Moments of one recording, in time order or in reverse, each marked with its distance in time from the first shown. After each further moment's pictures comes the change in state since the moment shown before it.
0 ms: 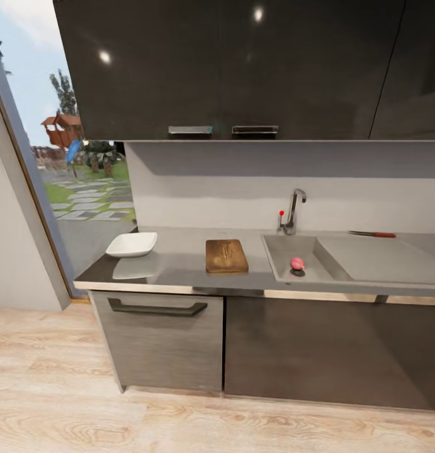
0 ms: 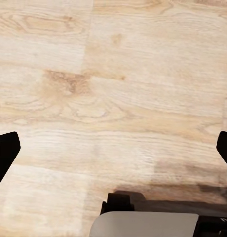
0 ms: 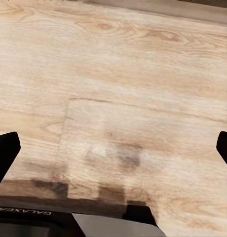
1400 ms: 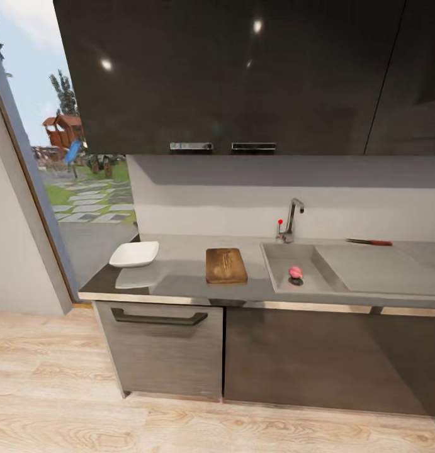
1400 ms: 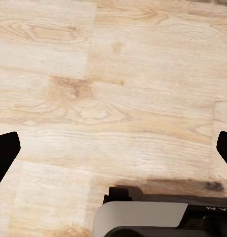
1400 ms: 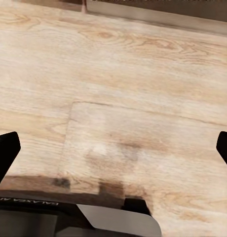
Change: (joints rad) left arm 0.000 0.000 0.000 0.001 0.000 0.000 0.000; right arm 0.000 -0.001 0.003 0.003 0.000 -0.002 0.000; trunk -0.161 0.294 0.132
